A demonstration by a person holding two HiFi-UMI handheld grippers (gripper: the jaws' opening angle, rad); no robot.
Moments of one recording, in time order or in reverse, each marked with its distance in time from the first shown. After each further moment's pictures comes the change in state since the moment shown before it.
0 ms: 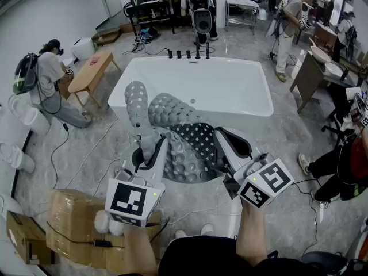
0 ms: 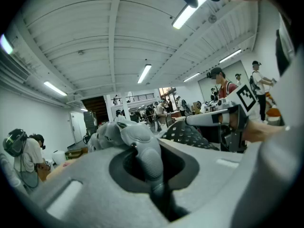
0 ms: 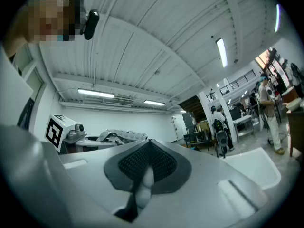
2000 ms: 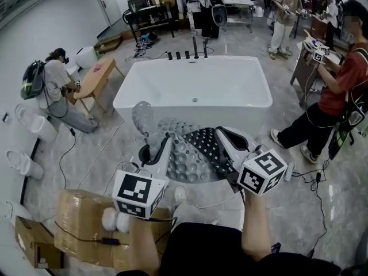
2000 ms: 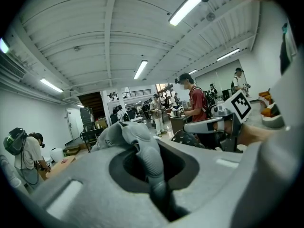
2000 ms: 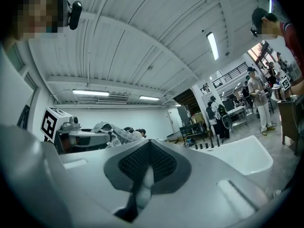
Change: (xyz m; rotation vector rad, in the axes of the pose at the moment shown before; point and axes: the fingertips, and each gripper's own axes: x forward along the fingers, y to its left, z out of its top) left arm -0.029 -0.041 -0.021 0.005 0.036 -0.054; right arm -0.044 0.003 -0.052 0.069 0.040 -0.058
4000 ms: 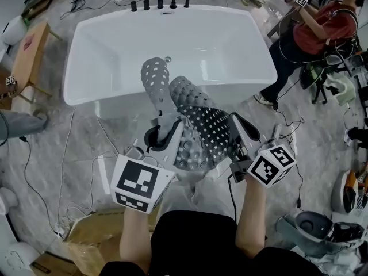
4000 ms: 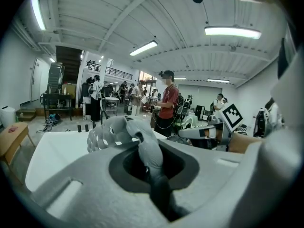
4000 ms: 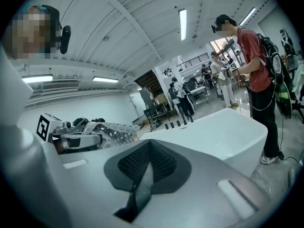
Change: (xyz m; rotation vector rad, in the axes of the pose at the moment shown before) left arm 0.230 0.254 -0.145 -0.239 0.108 -0.497; right arm 0.280 -0.136 -0.117 0.213 0.191 -0.487
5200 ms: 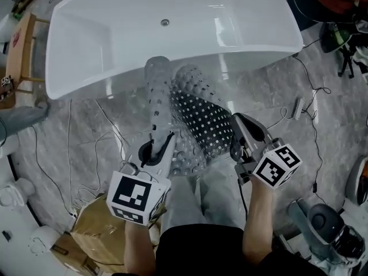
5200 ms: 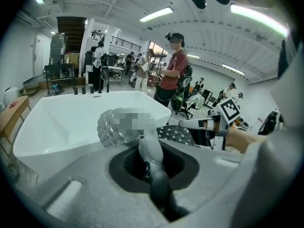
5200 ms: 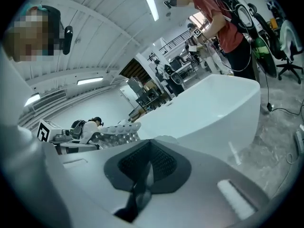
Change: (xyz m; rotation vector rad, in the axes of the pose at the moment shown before) left arm 0.108 -0.011 -0.146 -0.159 0.318 0.028; right arm 0.030 -0.144 -0.127 0.238 0.163 0.011
